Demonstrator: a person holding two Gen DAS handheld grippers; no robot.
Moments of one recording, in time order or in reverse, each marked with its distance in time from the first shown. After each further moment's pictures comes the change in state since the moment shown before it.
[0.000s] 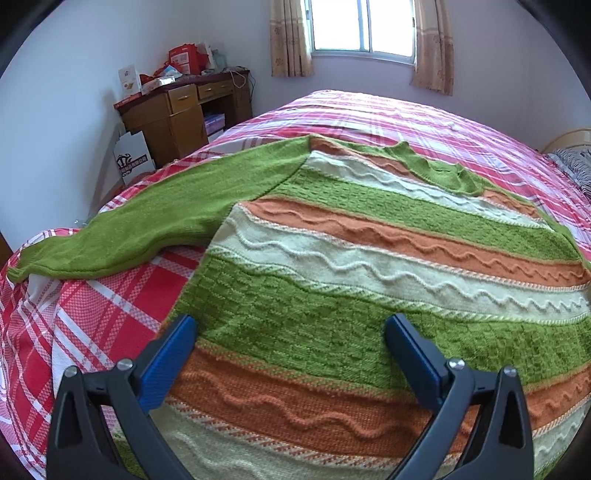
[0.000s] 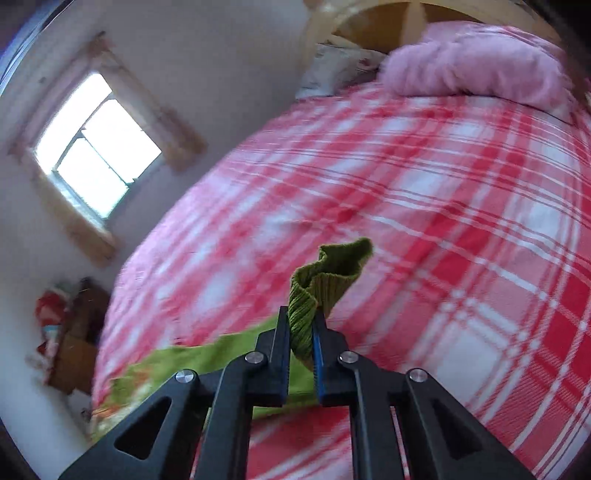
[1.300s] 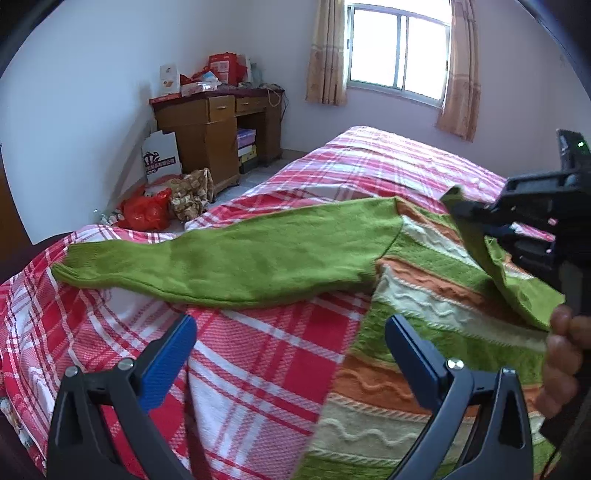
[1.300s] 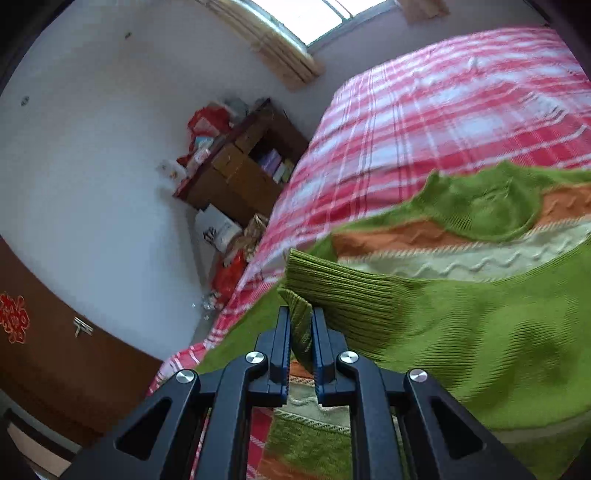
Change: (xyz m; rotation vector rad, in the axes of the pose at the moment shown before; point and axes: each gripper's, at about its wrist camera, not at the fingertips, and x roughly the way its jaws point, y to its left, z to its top) left arm -0.028 0.115 0.019 -0.135 -0.079 -0.005; right arm 0.139 0.433 -0.307 -0.414 0.541 0.604
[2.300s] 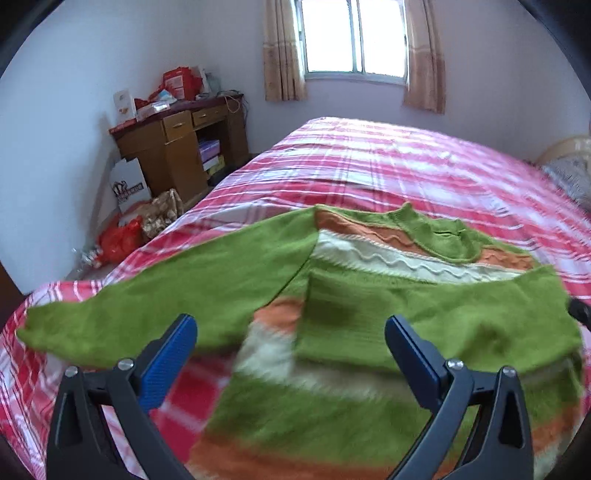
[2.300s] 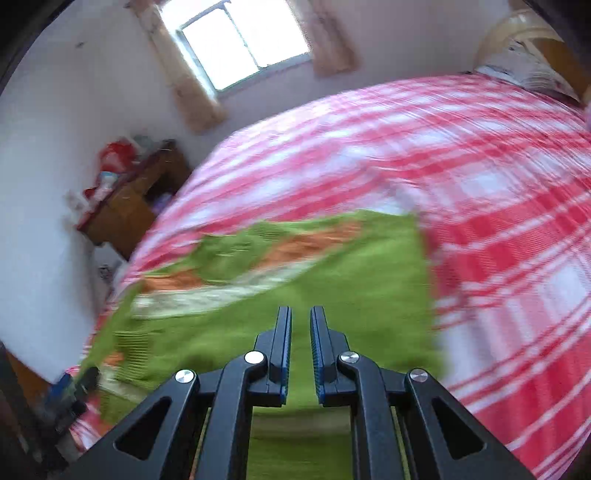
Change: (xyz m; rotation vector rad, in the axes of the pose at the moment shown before) left arm 0.042 -0.122 0.033 0.173 0.005 0.007; right arm -0.146 -0.156 -0.008 0.000 -0.180 -0.464
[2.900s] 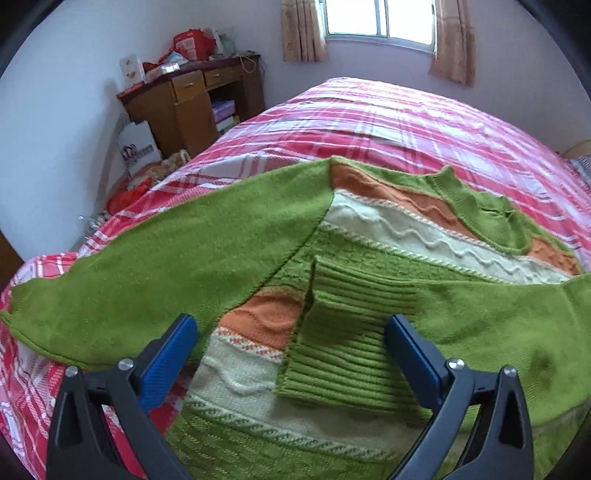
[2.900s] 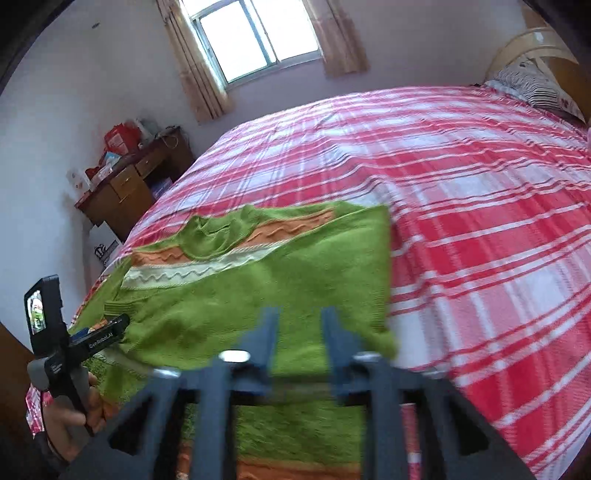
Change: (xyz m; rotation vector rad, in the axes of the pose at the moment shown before) left arm 0.048 -0.002 -0.002 -0.062 0.147 0.029; right arm -0.012 0.000 -0.017 -0.092 0.004 0.012
